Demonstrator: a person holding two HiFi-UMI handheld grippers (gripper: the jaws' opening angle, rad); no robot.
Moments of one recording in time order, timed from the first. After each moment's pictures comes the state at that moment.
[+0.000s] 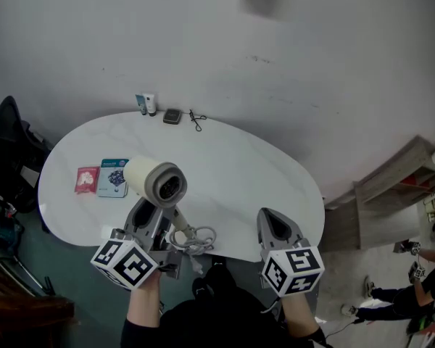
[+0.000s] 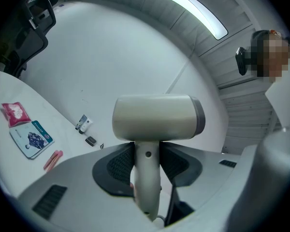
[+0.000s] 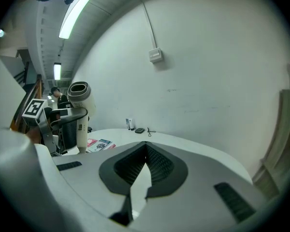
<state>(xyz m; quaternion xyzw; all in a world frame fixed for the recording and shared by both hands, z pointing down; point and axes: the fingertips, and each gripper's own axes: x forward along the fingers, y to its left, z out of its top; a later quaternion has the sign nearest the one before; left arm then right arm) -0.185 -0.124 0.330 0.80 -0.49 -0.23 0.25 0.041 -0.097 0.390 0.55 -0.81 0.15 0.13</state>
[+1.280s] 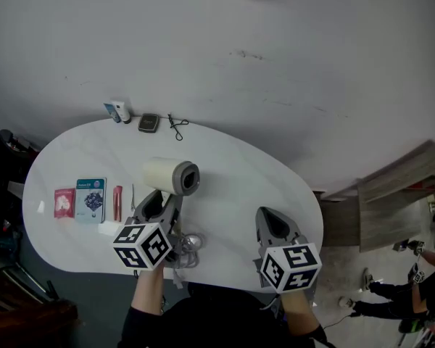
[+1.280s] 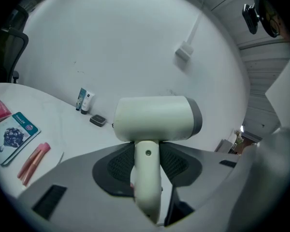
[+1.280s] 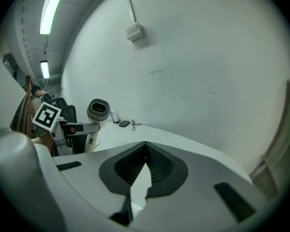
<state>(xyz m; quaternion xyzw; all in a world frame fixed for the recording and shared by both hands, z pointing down) -0.119 -0.269 0.445 0.79 -0.54 -0.04 0.29 0.096 -0.207 0.440 0.55 -0.79 0.21 0.17</state>
